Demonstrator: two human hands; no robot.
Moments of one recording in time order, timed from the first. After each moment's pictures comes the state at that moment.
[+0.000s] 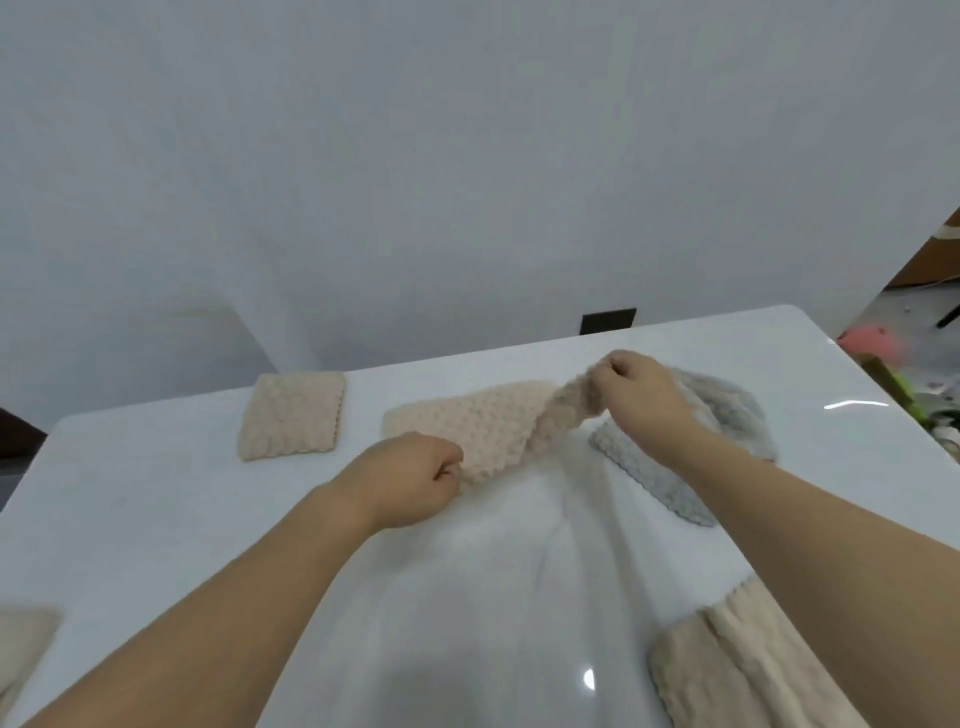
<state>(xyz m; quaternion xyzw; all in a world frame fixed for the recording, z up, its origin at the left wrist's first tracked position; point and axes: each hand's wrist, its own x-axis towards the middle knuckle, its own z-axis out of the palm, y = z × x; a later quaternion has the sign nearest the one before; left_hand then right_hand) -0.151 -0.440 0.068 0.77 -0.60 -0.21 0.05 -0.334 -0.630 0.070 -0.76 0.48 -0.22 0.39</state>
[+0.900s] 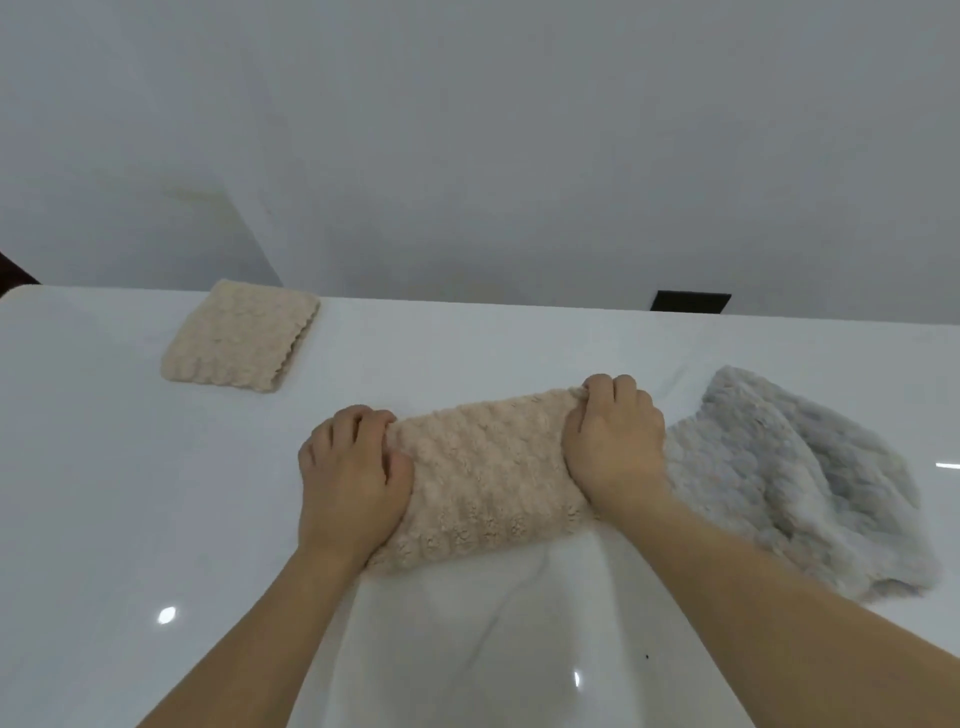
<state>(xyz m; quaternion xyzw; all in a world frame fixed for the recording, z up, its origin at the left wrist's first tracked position) -0.162 -0.476 -0.116 0.93 -0.30 0.03 0.18 -0.288 -0.696 -0.111 -0.90 0.39 -0.14 0.11</state>
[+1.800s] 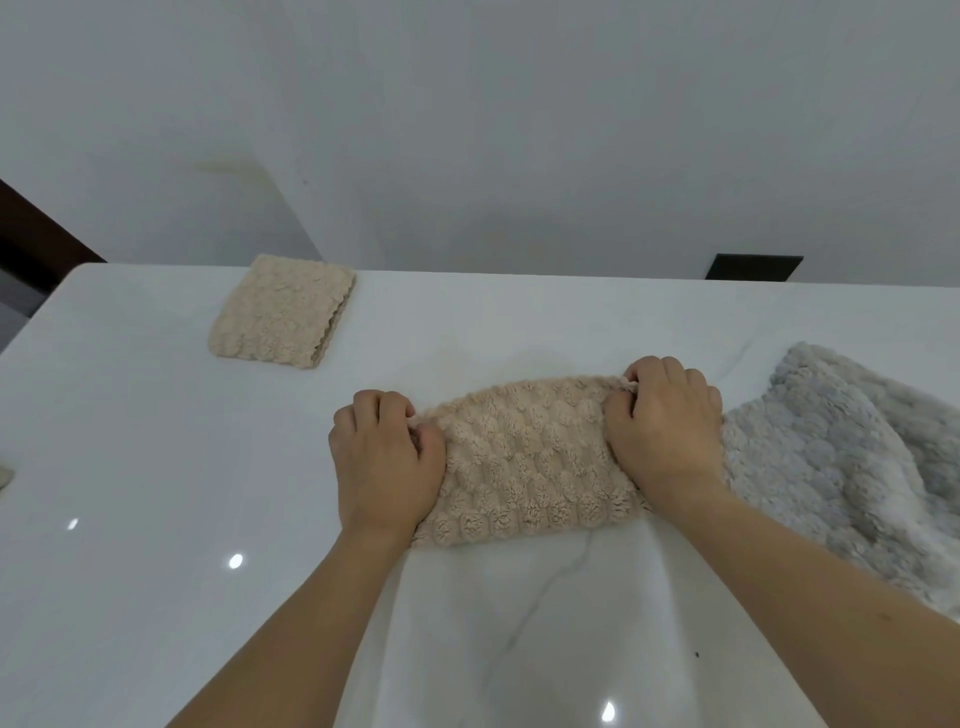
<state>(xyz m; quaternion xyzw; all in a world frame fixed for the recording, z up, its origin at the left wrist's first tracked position) -0.159 -0.481 -0.123 0.95 -0.22 0.07 0.21 -0.286 -0.699 -0.122 -0.89 0.38 -0.17 0.16</state>
